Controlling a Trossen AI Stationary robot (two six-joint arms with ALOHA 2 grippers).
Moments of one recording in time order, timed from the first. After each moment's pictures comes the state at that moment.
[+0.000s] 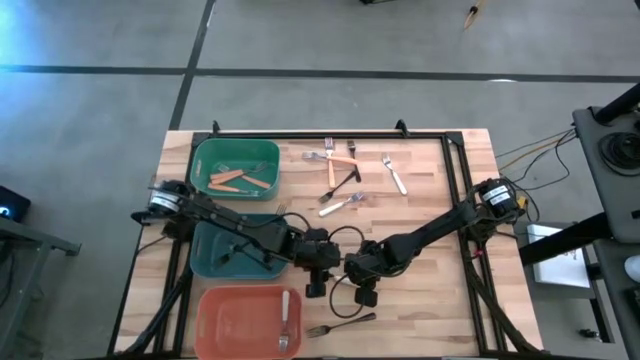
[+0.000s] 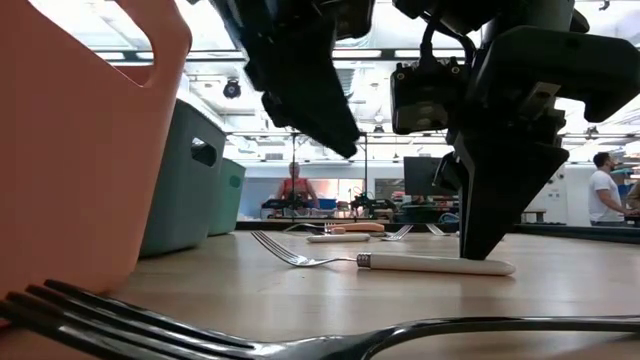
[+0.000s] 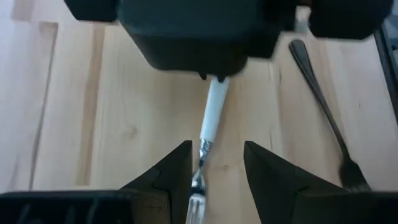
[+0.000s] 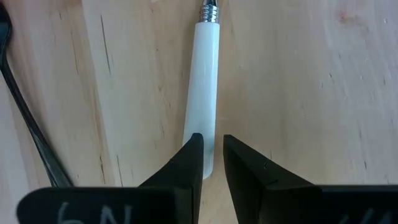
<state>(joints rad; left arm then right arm) -0.29 1.90 1.35 -0.37 -0.03 -0.30 0.37 2.01 1.08 -0.41 -0.06 0.58</state>
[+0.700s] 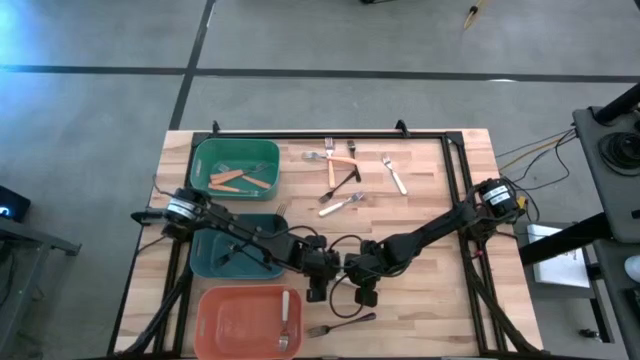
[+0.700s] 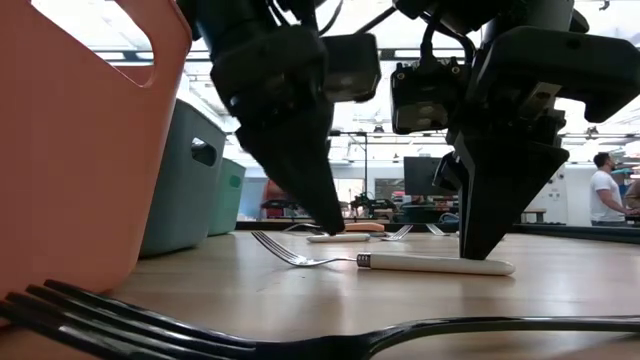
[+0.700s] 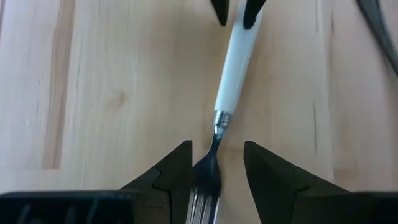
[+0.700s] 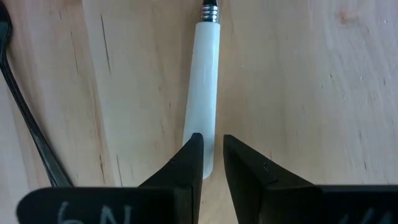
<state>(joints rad) -0.31 2.02 1.35 -0.38 -0.07 -0.33 0.37 2.01 1.08 -0.41 -0.06 0.57</state>
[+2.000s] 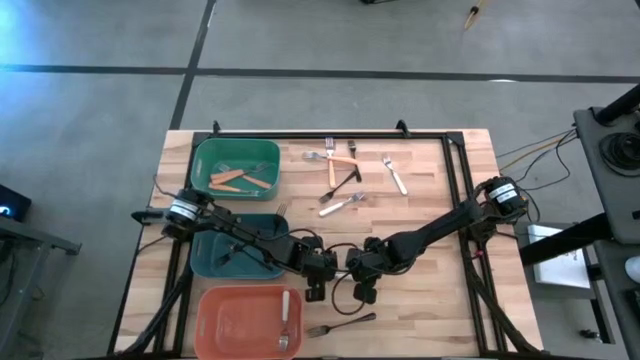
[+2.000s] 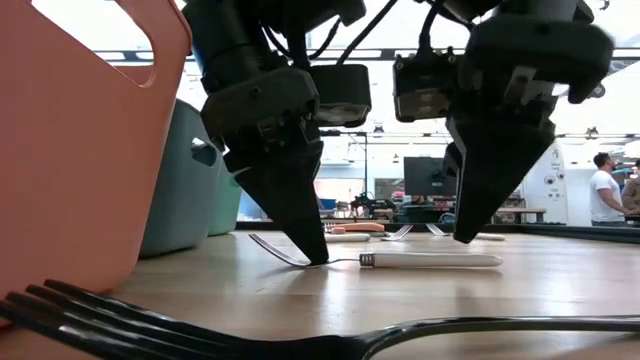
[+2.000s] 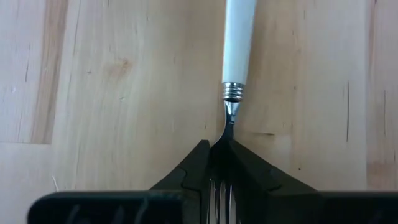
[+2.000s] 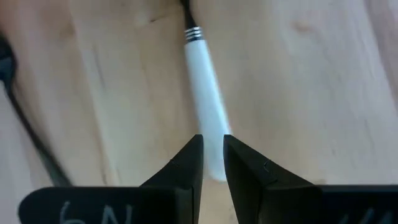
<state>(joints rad) -0.31 2.08 1.31 -0.38 -0.08 -0.38 0.37 1.80 1.07 -0.40 -0.01 0.67</state>
